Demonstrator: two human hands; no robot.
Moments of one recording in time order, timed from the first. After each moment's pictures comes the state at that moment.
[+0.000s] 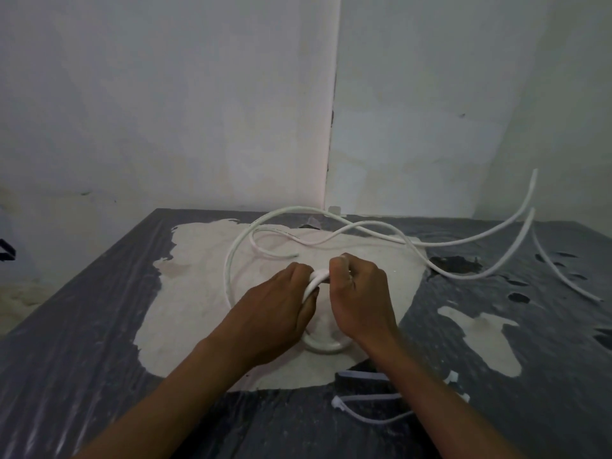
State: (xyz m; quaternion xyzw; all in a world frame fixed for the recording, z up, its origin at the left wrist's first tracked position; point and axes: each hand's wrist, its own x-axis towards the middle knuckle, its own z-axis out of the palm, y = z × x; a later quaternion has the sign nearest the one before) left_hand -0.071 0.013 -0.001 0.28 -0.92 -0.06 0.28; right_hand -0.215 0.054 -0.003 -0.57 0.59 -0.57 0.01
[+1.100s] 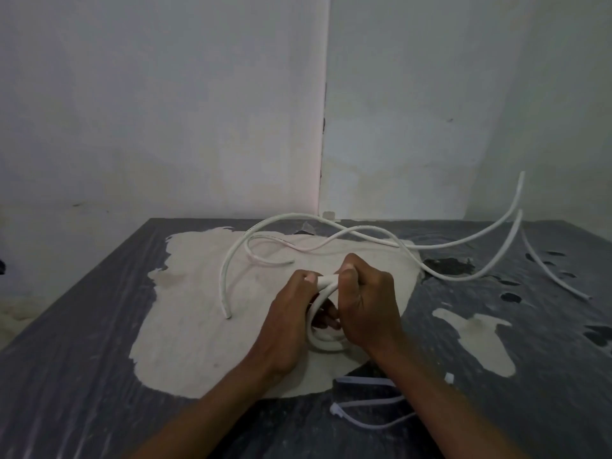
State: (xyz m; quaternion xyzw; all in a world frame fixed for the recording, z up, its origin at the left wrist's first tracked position) left_hand -0.096 0.039 -0.006 0.26 -0.72 -0.47 0.45; right_hand -0.229 0.055 -0.004 -0.62 0.53 -0.57 -0.08
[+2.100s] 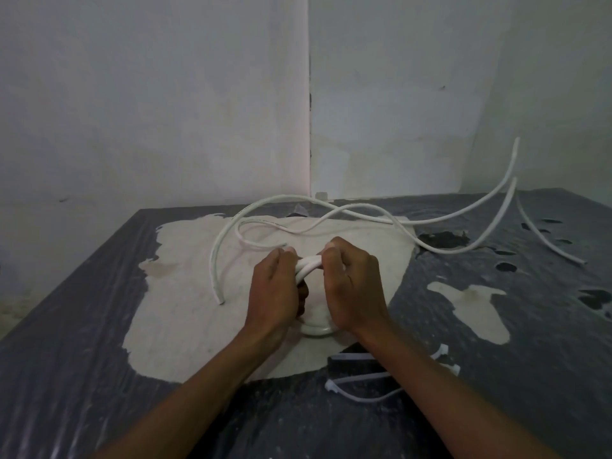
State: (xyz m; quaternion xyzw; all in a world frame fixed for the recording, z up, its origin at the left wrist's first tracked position) left_hand -0.108 0.031 0.001 0.37 -0.61 -0.51 0.49; right_hand -0.215 0.058 -0.007 -0.58 0.55 -0.60 0.01
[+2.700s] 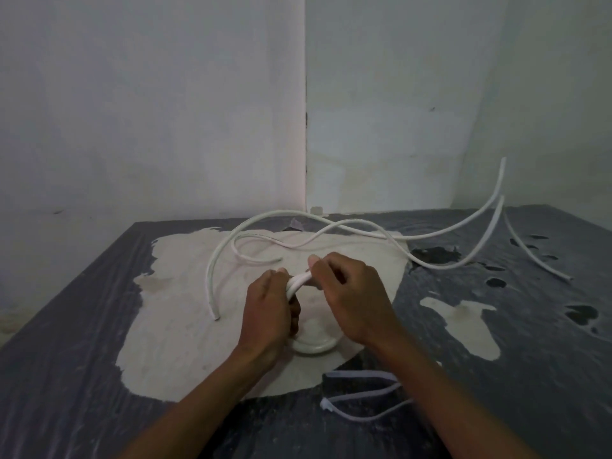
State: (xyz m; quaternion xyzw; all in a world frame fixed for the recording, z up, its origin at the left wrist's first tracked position) left_hand -0.105 0.031 -0.006 0.37 -0.60 -0.52 0.49; right_hand -0.226 0.074 0.009 -0.59 0.62 -0.51 0.11
